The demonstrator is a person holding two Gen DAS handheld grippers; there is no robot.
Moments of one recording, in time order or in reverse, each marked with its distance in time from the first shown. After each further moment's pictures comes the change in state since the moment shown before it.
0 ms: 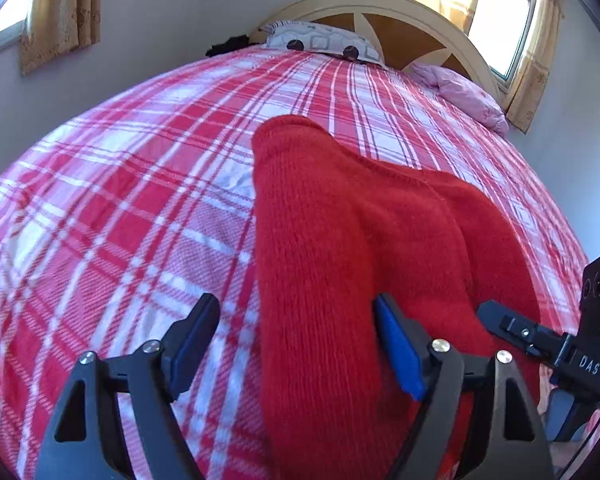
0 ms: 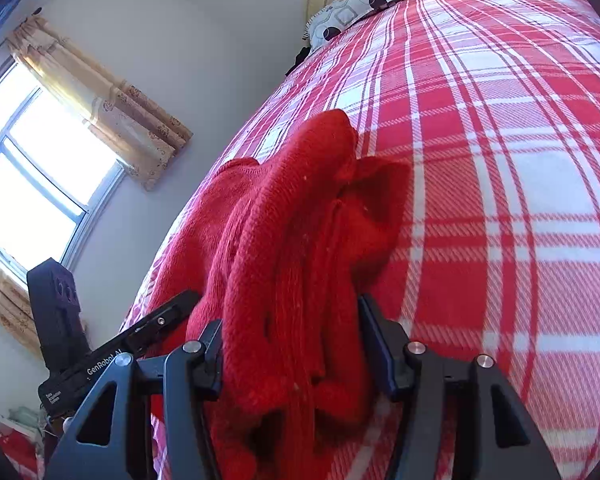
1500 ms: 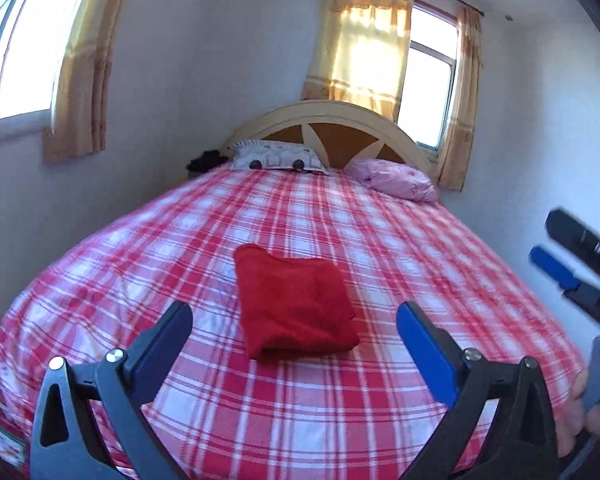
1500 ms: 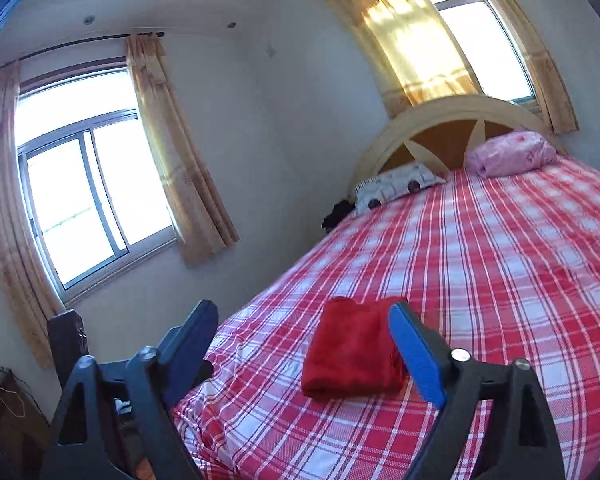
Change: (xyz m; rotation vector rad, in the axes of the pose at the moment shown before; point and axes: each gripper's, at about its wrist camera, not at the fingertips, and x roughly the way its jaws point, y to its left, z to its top) left arm -0.271 -0.022 -0.062 0.107 -0.392 -0.074; right arm -0.305 0.223 -0.109 -0.336 -0.537 -0.099
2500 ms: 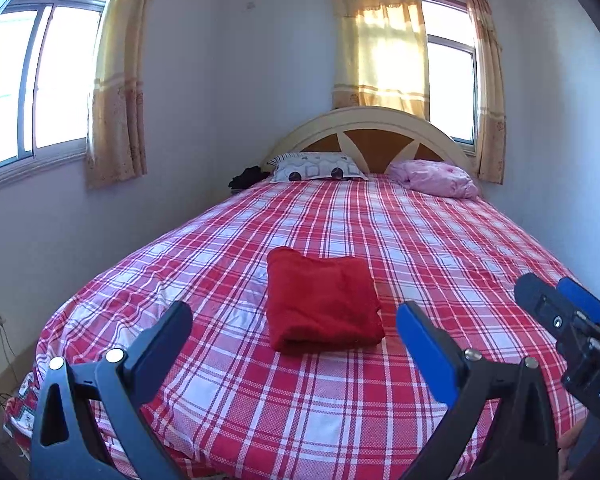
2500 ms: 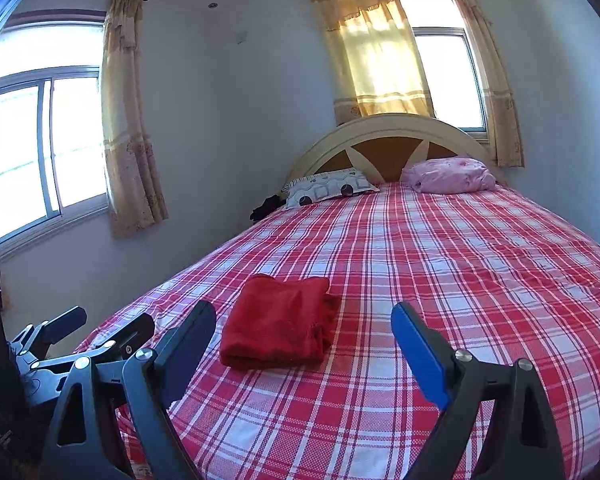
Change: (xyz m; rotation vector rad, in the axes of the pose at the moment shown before) left arm -0.009 -0.043 -0.027 0.022 -0.043 0.180; right arm -0.008 0.001 -0.055 -0.104 0.011 -0.285
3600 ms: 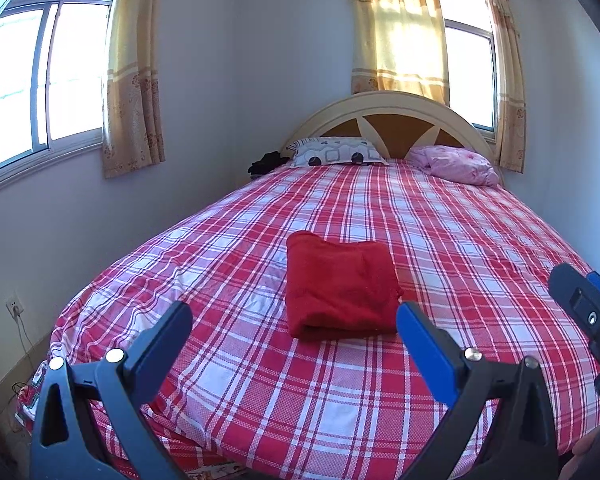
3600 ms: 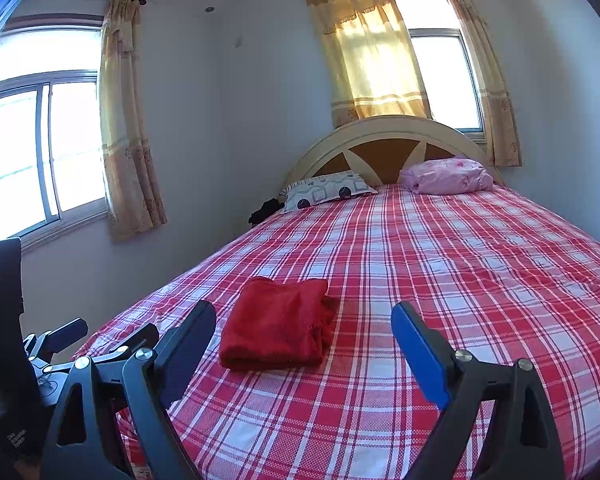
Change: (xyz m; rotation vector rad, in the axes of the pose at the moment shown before) left arm 0.011 0.001 -0.003 0.001 0.056 0.079; right arm -0.001 0.000 -0.004 0.009 -0.003 -0.001
